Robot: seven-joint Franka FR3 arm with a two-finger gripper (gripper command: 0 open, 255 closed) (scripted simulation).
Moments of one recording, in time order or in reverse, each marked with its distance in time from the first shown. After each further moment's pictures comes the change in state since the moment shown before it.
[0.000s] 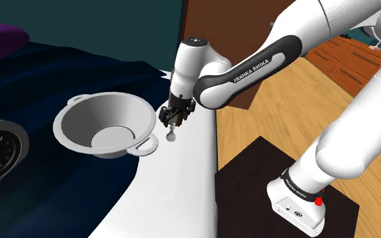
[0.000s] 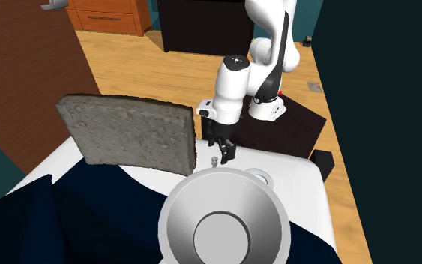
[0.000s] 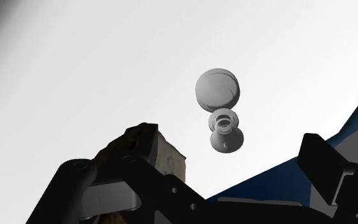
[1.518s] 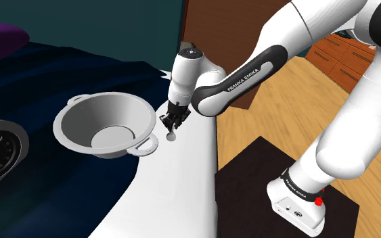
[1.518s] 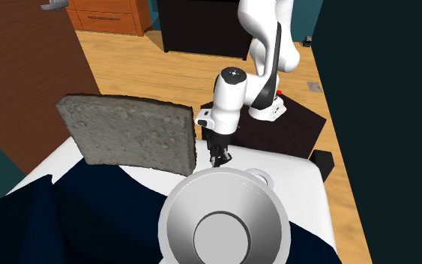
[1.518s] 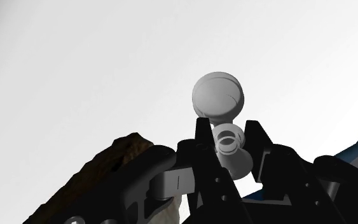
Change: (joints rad) arm 0.008 0.095 -0.019 0.011 -0.092 0.073 0.067
